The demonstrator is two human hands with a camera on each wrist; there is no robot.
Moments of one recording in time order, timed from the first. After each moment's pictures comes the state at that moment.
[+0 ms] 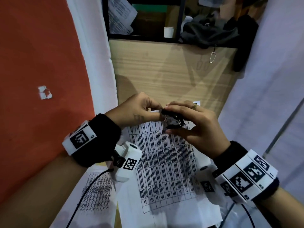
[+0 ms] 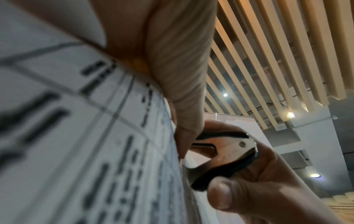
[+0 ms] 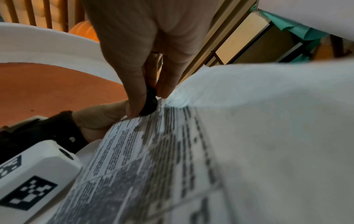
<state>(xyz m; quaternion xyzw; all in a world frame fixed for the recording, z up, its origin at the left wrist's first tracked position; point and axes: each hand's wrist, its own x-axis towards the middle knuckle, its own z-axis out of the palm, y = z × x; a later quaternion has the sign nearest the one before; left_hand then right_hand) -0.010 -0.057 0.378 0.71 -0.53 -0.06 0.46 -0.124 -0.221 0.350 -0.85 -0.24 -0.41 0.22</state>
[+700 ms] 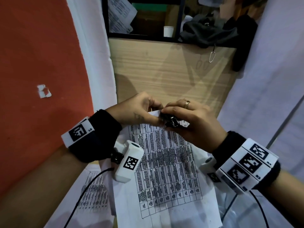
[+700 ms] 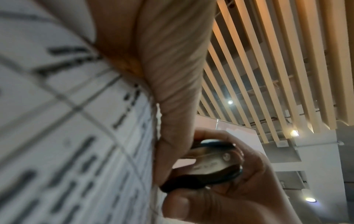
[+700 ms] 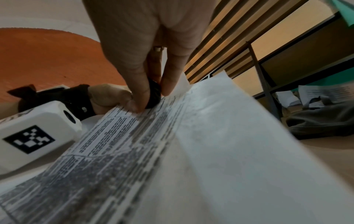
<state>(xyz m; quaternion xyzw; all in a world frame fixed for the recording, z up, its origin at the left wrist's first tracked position) -0.020 -0.057 0.382 0.70 -0.52 -0.14 0.47 -0.119 -0.223 0.362 -0.86 -0.28 -0.43 0.05</state>
